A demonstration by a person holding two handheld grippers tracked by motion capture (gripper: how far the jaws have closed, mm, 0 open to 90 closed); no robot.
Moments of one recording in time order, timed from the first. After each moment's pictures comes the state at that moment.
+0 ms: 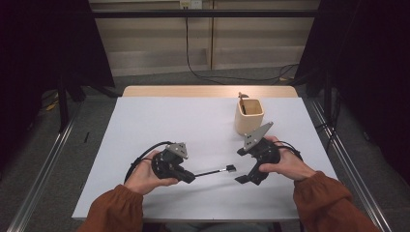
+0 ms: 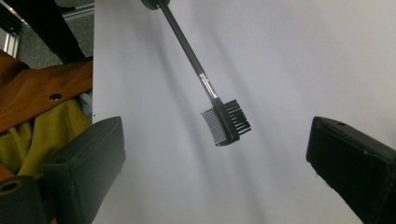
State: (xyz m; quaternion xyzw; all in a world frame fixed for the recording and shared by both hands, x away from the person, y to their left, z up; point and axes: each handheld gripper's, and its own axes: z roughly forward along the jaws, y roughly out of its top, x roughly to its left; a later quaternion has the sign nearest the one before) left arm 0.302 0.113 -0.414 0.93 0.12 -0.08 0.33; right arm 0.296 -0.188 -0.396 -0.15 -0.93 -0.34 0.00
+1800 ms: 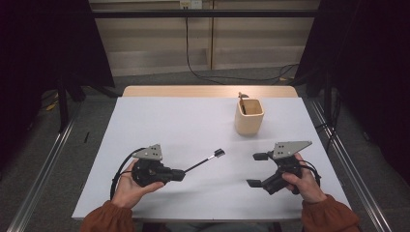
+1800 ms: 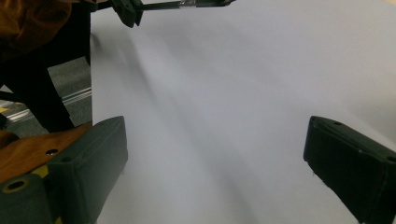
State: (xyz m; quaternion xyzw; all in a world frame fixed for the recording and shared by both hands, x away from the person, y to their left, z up) left arm 0.285 0.165 -0.422 0.86 0.19 -0.05 0.48; right arm 0.254 -0.239 -0.422 -0.24 -0.84 -0.49 -0.05
